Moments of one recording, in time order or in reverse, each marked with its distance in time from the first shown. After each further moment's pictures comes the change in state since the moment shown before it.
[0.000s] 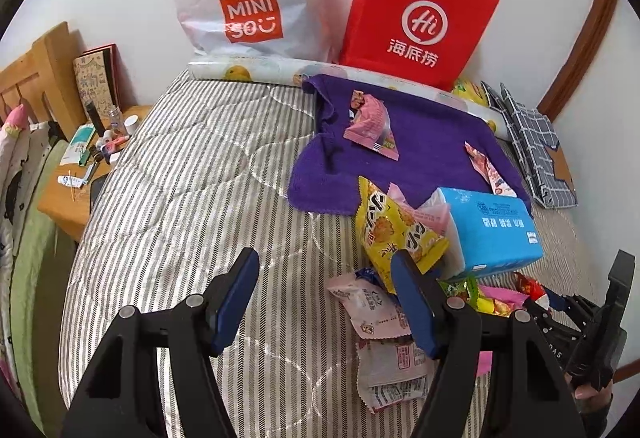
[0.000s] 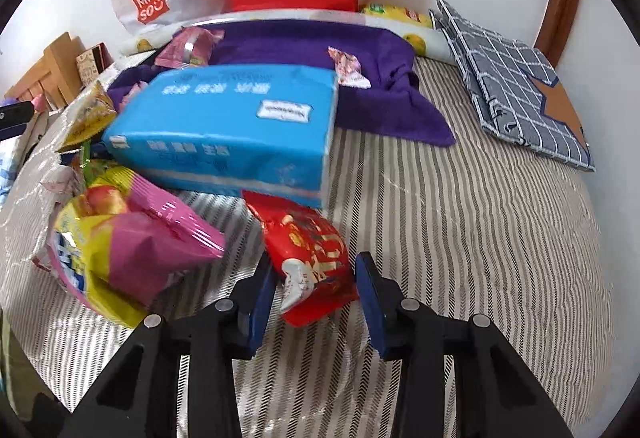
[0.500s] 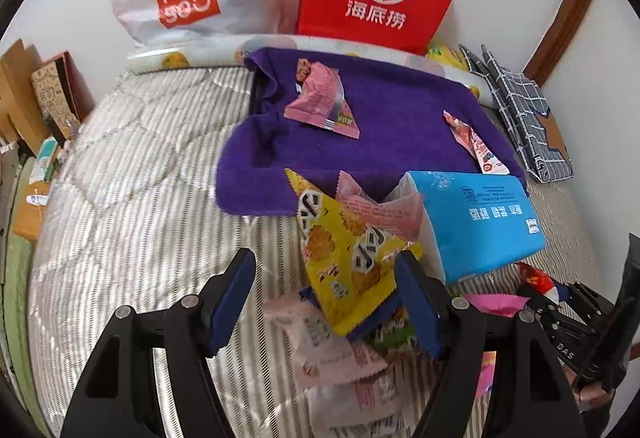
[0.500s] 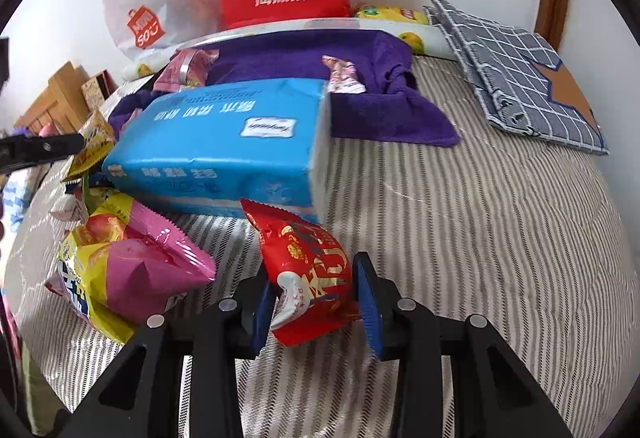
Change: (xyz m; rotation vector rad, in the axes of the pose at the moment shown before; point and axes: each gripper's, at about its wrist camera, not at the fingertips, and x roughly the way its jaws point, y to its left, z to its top) left arm 0.057 -0.040 0.013 0.070 0.088 -0.064; right arm 0.000 -0.016 0.003 0.079 -0.047 0.073
